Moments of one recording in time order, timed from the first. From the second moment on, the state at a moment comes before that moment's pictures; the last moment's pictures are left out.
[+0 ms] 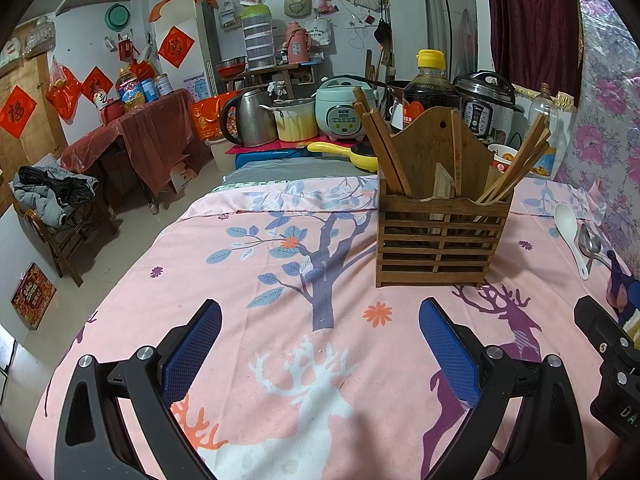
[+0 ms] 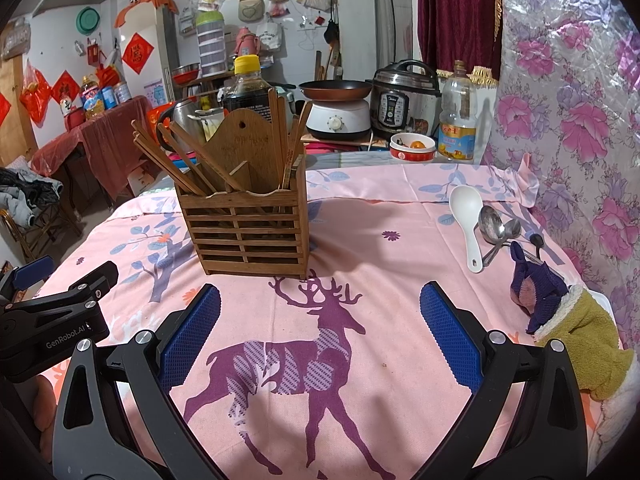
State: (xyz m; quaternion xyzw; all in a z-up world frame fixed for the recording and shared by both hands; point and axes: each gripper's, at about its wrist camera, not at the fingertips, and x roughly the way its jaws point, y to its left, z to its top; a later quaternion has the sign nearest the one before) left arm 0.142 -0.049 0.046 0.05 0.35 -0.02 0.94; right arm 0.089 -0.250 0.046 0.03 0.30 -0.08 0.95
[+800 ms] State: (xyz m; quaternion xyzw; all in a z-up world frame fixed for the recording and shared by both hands) left arm 0.137 -0.044 0.046 0.05 0.35 -0.02 0.94; right arm 0.089 -0.250 0.046 0.03 0.30 -0.08 0.95
